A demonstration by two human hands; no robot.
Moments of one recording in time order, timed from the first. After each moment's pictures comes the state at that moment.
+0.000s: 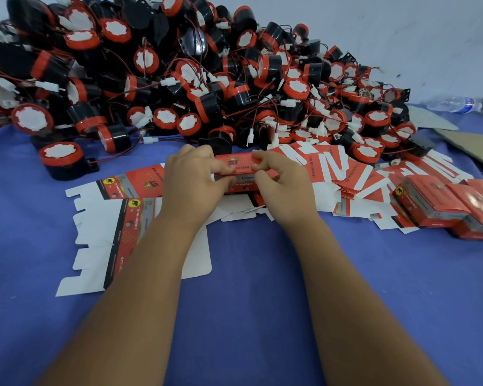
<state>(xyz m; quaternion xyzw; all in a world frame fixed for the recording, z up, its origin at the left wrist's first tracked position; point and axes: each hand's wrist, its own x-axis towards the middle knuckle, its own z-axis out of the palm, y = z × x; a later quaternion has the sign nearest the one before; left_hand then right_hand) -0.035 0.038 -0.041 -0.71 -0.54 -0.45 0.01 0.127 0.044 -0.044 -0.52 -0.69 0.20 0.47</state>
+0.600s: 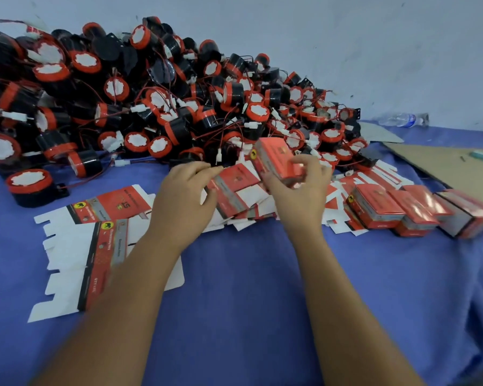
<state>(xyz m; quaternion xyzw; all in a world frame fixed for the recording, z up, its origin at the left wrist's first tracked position) -0.013 0.028 -0.036 -0.75 -0.51 -0.42 -0.01 0.178 0.029 -0.027 -0.56 -0.53 0.12 0.62</state>
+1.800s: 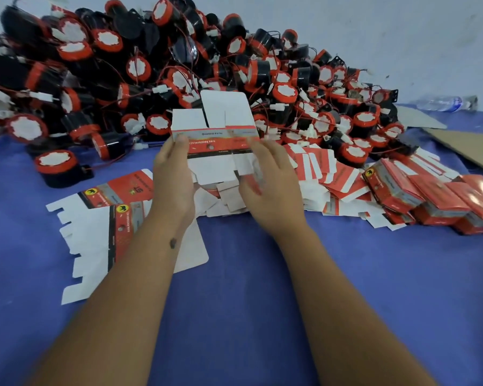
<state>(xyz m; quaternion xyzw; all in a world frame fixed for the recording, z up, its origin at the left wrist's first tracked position) -0.025 0.045 -0.028 -0.35 -0.41 -0.71 -0.45 0.126 0.035 -0.043 -0.50 -0.74 0.03 0.45</state>
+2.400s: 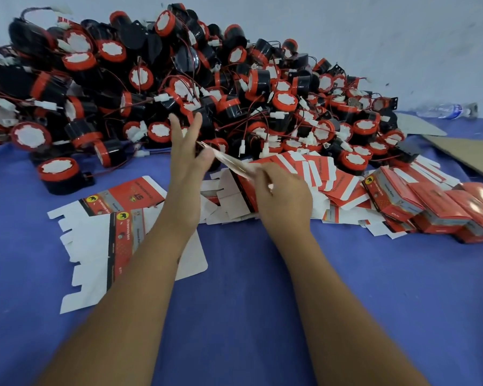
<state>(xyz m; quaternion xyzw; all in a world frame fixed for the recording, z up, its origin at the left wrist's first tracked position) -0.024 0.036 -0.019 -0.61 -0.44 -0.59 -0.28 0.128 0.032 -0.039 -0.57 -0.69 -0.02 0.45</state>
